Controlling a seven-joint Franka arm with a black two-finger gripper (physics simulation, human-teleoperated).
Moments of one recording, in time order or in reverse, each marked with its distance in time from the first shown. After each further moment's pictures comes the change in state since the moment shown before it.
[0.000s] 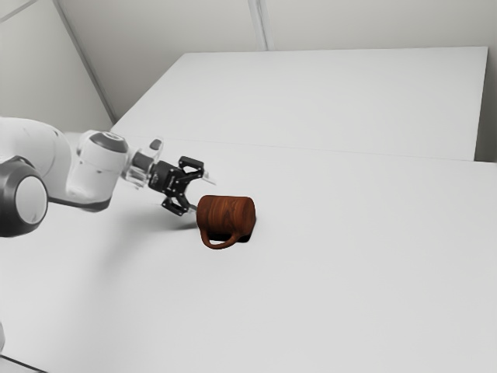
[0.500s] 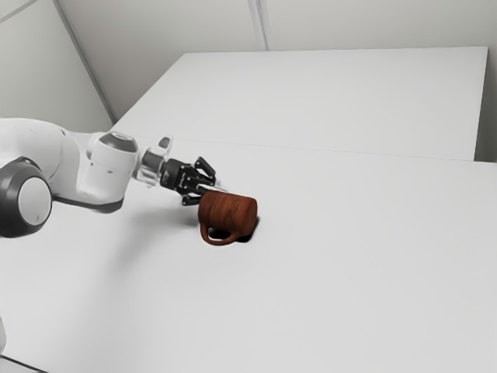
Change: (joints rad) arm -0.007 0.013 -0.043 0.010 -0.073 0.043 0.008
